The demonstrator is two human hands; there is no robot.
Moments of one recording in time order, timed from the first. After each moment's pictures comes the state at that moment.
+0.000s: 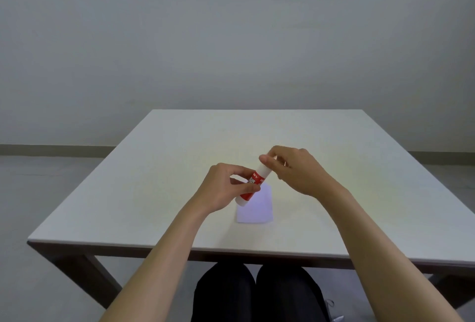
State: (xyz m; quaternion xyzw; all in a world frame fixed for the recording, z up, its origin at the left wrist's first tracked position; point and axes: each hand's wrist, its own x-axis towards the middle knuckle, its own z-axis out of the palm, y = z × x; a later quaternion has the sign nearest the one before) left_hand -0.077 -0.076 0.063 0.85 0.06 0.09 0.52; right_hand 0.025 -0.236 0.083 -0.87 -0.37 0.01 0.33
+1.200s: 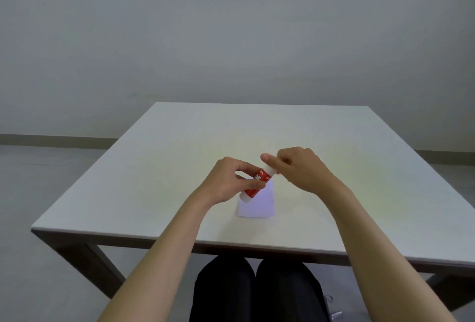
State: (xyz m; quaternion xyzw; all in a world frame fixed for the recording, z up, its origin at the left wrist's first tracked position) left_hand -0.070 -0.077 0.060 0.86 0.07 0.06 0.50; right_hand 0.032 -0.237 0.071 -0.89 -0.34 0.04 0.30
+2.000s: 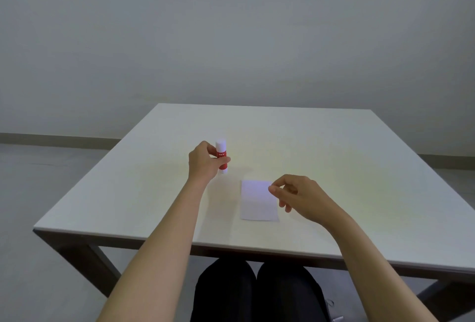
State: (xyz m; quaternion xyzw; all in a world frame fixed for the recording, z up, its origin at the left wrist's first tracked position) left_hand -0.023 -0.011 0.025 0.79 0.29 0.26 0.47; right_hand 0.007 -0.254 0.041 -0.85 -0.32 0.16 0.39
